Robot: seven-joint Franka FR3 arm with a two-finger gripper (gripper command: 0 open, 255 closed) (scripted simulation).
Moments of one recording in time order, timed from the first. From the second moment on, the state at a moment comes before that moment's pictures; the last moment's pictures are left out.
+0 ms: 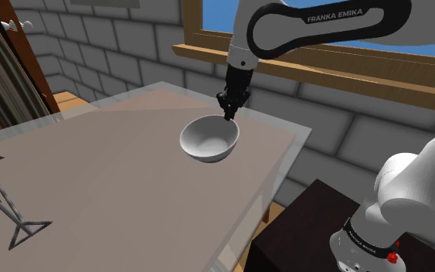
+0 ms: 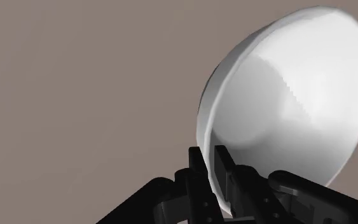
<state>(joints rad) 0.17 -0.27 0.17 -2.05 0.11 1.91 0.31</state>
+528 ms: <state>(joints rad) 0.17 -0.26 0.17 -1.95 0.10 1.81 0.32</state>
